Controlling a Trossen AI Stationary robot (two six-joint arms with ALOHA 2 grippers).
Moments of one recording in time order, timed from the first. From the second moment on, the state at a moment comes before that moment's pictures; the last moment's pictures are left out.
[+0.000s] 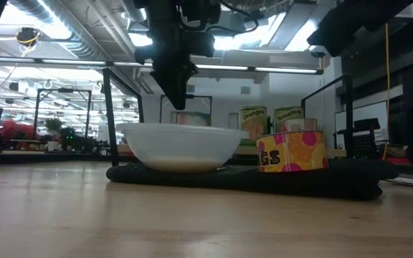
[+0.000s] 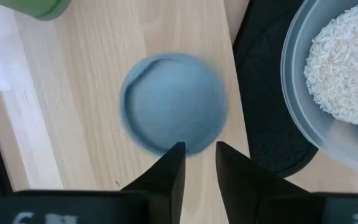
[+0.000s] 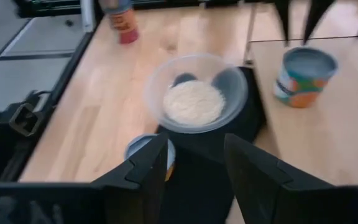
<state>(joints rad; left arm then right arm) 0.13 1.80 1.49 -0.95 -0.11 0.34 0.31 0.99 0.67 -0.22 0.17 0.23</state>
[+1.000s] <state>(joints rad) 0.13 1.85 1.49 -0.83 -0.02 0.32 0.31 0.99 0.67 -0.18 0.24 0.21</state>
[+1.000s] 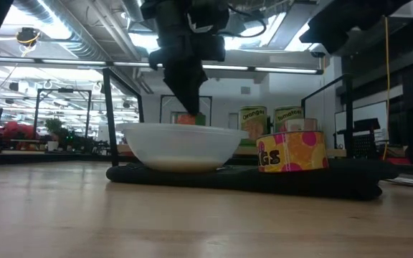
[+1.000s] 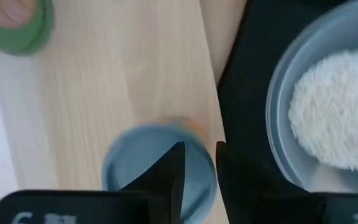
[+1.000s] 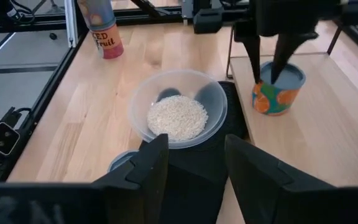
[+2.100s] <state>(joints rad) 0.13 1.85 1.49 -0.64 -0.04 -0.15 0.31 0.99 0.67 -0.18 0.24 0.20</state>
